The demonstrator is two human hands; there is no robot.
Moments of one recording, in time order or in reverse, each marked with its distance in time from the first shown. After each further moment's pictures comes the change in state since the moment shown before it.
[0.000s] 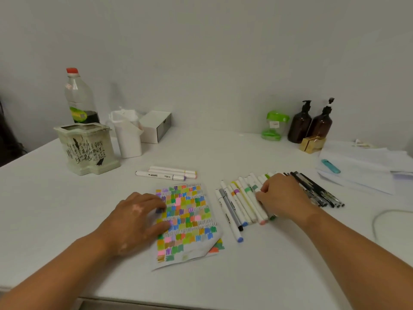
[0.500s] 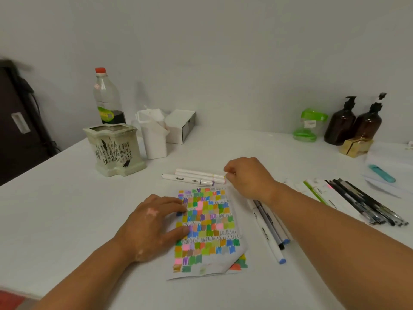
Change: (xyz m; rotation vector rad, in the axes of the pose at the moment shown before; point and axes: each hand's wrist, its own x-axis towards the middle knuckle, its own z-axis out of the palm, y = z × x) left_hand 0.004 -0.038 0.005 -0.091 0.017 -0.013; right_hand 0.065 -0.131 0.039 0.094 -0.040 -0.464
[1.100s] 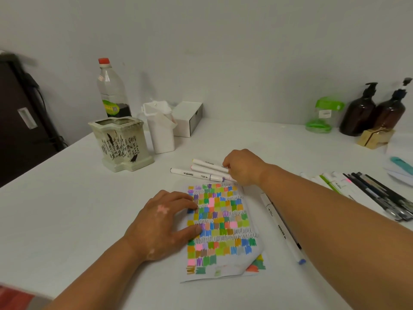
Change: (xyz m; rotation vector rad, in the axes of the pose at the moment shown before) left_hand 0.002 -0.002 0.001 -0.007 -0.005 0.009; right_hand 0.055 -0.011 0.025 -0.271 -0.255 -0.031
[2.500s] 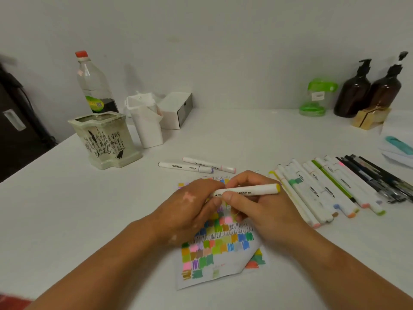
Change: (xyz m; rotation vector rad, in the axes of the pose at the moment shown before) left_hand 0.039 0.068 0.001 -0.231 -0.078 0.271; right_hand -0.160 -0.018 0.030 1.347 0.372 -0.073
